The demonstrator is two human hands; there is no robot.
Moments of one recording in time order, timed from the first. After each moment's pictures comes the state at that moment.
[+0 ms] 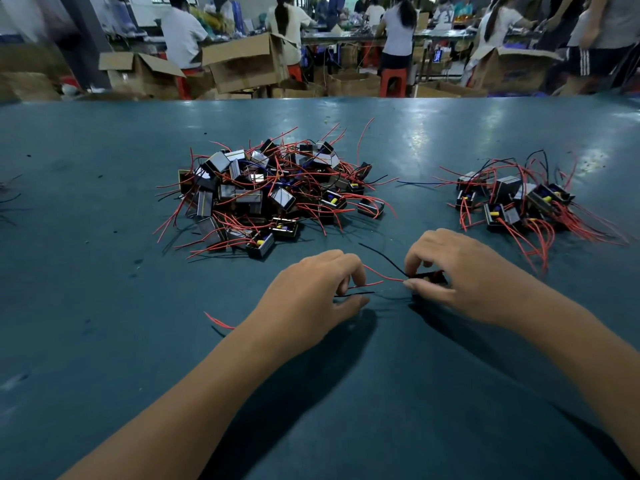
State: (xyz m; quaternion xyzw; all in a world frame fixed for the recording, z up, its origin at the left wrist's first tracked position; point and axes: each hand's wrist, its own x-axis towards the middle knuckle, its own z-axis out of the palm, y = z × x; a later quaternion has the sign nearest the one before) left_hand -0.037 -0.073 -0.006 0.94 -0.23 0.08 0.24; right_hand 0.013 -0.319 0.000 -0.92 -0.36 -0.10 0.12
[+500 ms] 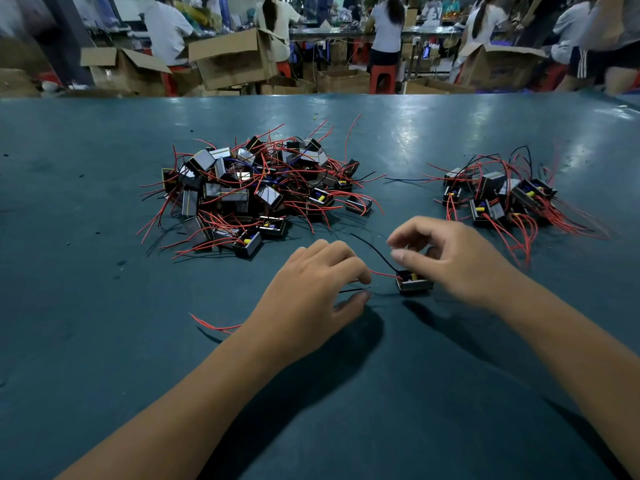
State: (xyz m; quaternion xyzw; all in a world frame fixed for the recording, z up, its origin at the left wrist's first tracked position) left_hand -0.037 -0.087 -0.013 0.92 -0.29 0.20 0.20; right_hand 0.016 -0.315 0.002 -0.88 -0.24 -0.05 0.40
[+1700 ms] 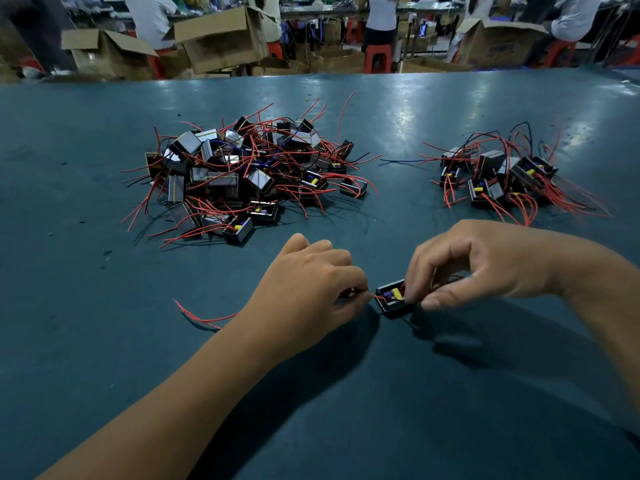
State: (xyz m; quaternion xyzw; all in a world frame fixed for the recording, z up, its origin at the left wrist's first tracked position) left_hand -0.041 -0.090 -0.014 0.92 -0.31 0.19 0.12; right_hand 0.003 -0.340 0.033 -0.82 -0.36 0.26 0.36
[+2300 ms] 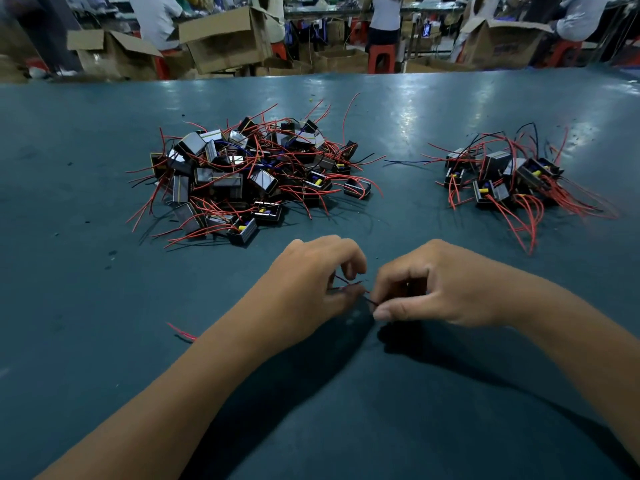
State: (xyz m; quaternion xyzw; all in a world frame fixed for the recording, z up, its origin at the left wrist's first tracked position) left_hand -0.037 -0.080 -0.008 0.91 -0.28 0.11 0.28; right_hand -0.011 -0.302 0.011 -0.85 -0.38 0.18 0.33
